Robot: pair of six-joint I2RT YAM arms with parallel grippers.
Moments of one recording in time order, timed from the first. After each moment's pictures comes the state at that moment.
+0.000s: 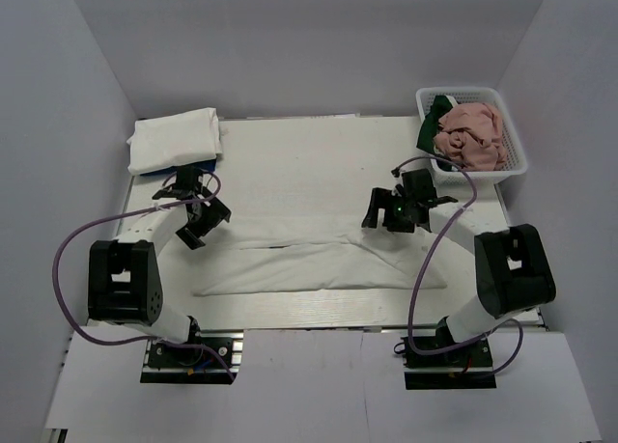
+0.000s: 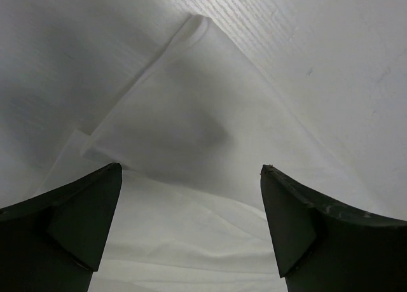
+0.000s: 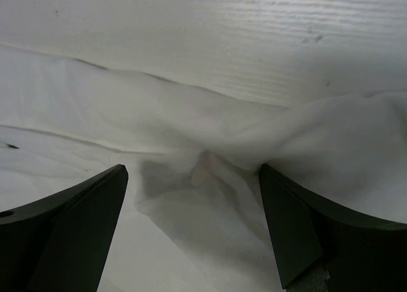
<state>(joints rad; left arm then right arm) -0.05 1.49 0.93 -0.59 -0.09 -0.82 0.28 1.54 0.84 -0.21 -0.26 0.34</state>
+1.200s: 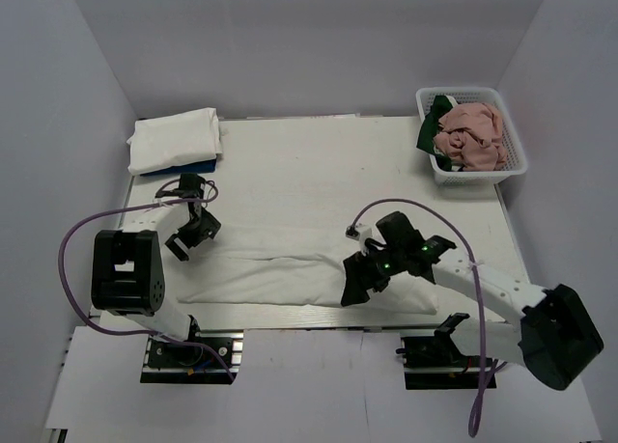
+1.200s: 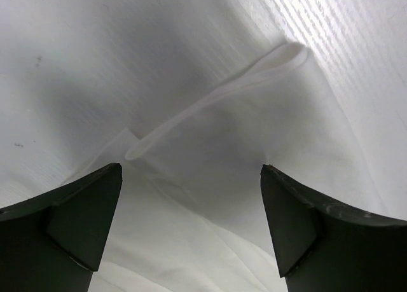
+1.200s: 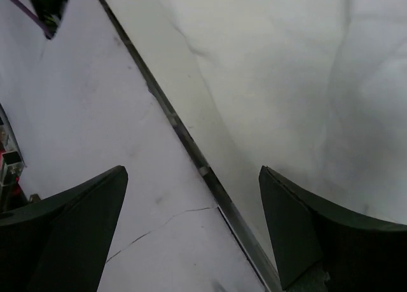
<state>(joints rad) -0.04 1.57 0.90 -0.70 -0.31 -0.84 0.67 1.19 0.60 -0.46 -0.66 0.17</state>
